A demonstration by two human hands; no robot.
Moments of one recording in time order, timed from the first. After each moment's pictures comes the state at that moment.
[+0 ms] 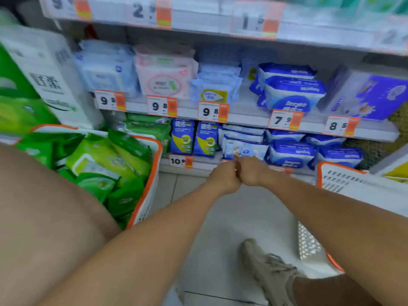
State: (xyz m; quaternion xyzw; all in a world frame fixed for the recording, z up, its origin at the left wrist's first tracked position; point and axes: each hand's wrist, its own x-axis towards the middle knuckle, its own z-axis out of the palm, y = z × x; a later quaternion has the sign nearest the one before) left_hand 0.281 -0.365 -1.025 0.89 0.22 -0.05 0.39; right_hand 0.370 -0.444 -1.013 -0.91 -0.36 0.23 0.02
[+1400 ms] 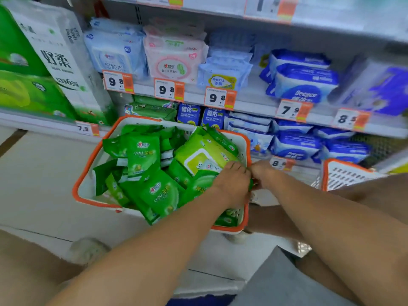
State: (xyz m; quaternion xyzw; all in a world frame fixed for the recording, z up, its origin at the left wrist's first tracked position) left_hand 0.254 -0.406 -1.044 1.00 0.01 -0.04 0.03; right_hand 0.366 -0.468 -1.050 -0.86 0.02 0.38 0.33
